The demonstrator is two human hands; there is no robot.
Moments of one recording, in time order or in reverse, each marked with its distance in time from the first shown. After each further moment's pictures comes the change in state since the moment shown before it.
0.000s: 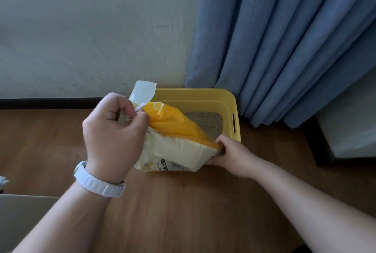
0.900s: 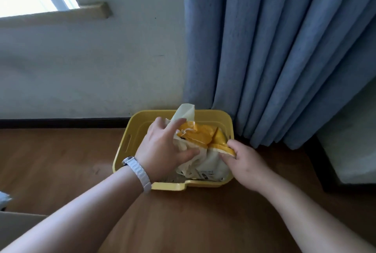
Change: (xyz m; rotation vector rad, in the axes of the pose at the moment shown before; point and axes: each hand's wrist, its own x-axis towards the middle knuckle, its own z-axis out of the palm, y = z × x) left_hand -0.003 0.002 0.078 0.450 -0.649 0.140; right_hand -0.015 0.013 -0.052 0.092 0.241 -0.176
